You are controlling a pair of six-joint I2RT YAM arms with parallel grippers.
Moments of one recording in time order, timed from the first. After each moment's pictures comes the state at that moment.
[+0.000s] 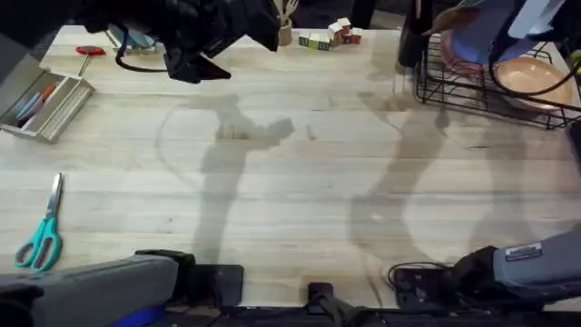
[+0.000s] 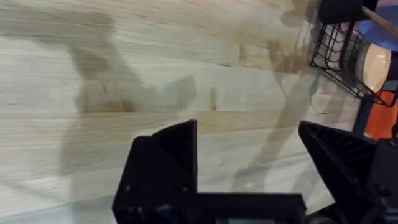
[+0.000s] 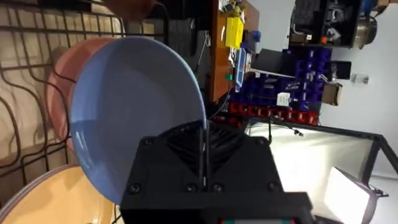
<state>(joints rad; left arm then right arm) -0.08 1.42 1.42 -0.99 0.43 -0.46 -0.46 1.77 1.33 0.05 -0.51 -1.69</state>
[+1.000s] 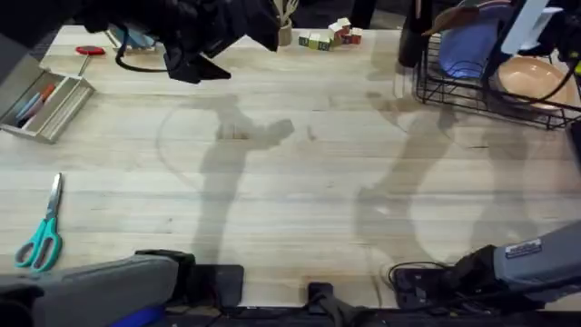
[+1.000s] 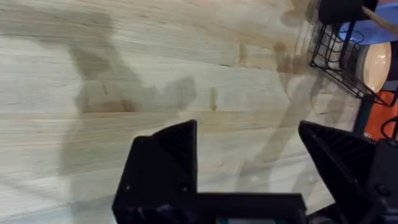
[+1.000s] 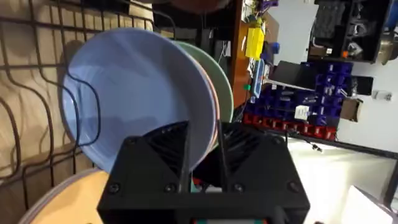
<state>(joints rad) -0.08 1.42 1.42 -0.99 0.43 -0.46 -0.48 1.83 1.33 0.02 -0.56 -1.73</state>
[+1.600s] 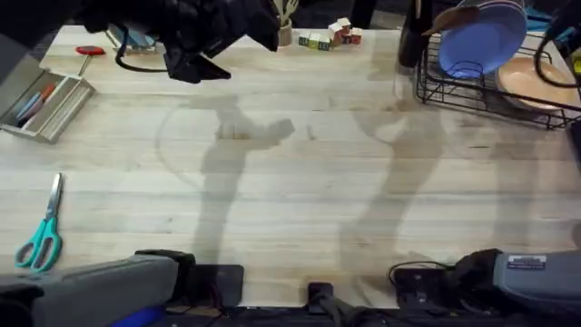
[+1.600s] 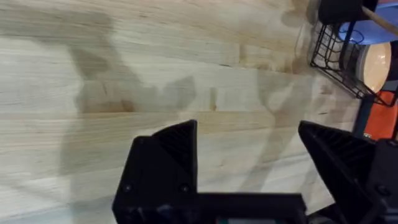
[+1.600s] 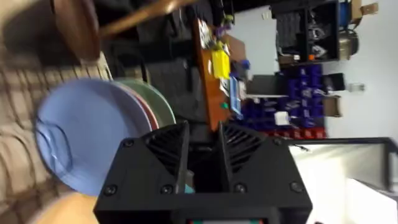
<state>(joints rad) -0.08 1.42 1.42 -0.99 0.43 -0.46 -0.51 1.59 1.33 -0.07 -0.72 -1.48</state>
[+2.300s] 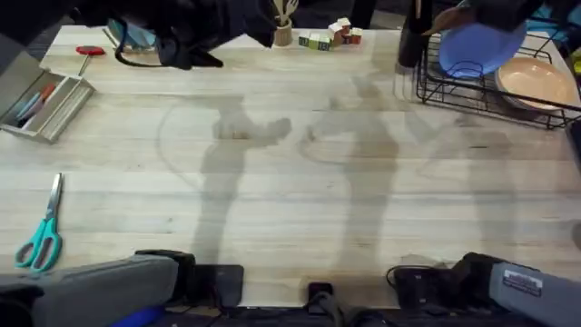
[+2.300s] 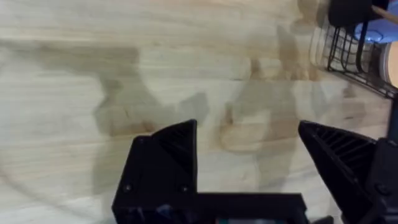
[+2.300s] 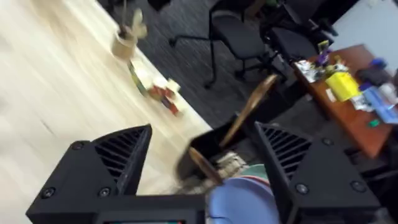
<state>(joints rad) -0.08 1.42 1.44 -0.96 0.36 -0.35 -0.29 1.33 1.33 -0.40 -0.76 -0.75</state>
